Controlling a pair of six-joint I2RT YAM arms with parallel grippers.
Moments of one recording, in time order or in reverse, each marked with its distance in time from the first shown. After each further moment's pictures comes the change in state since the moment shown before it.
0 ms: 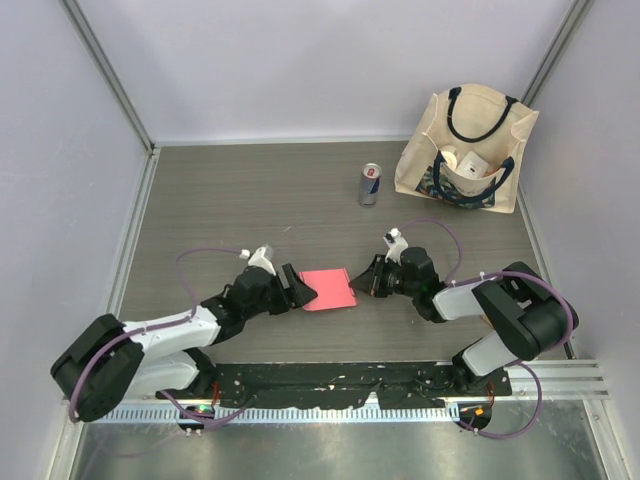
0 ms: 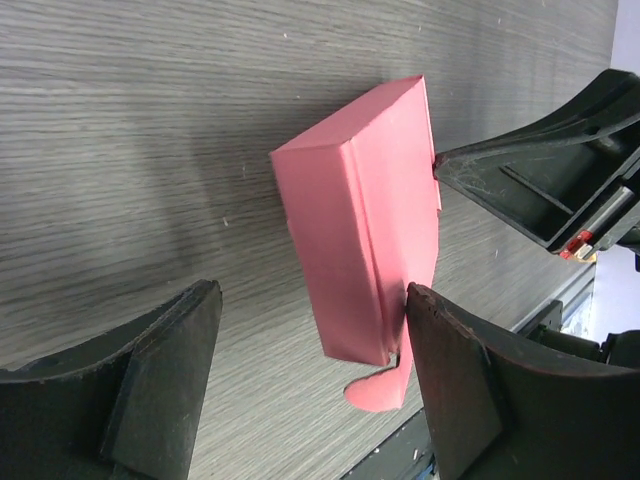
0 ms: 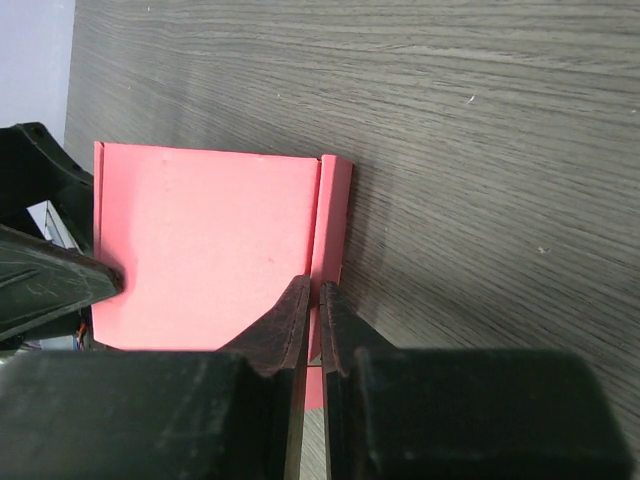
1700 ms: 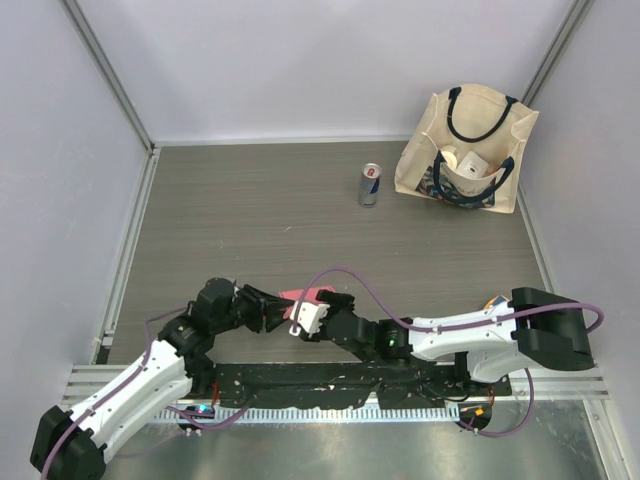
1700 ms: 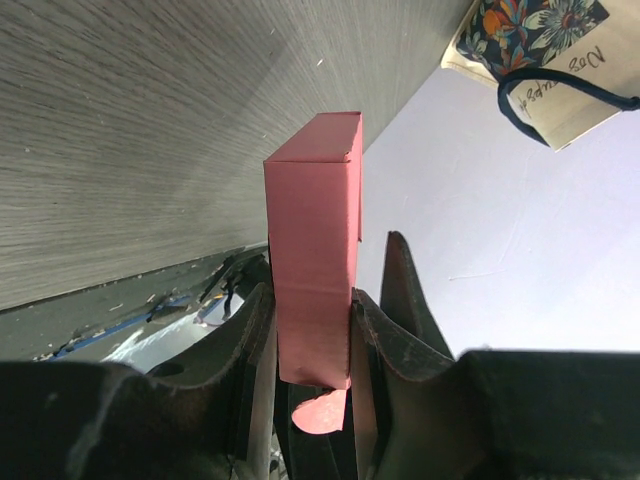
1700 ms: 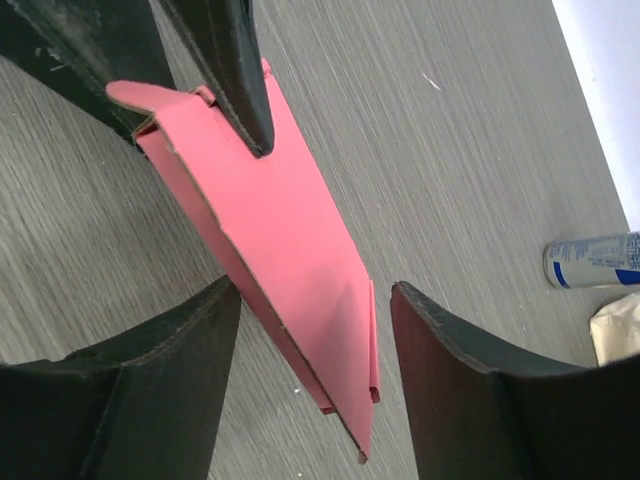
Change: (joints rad) left arm 0.167 -0.544 -0.077 -0.476 0.319 -0.858; right arm 0.912 -0.159 0.314 -0.481 0.991 -1.042
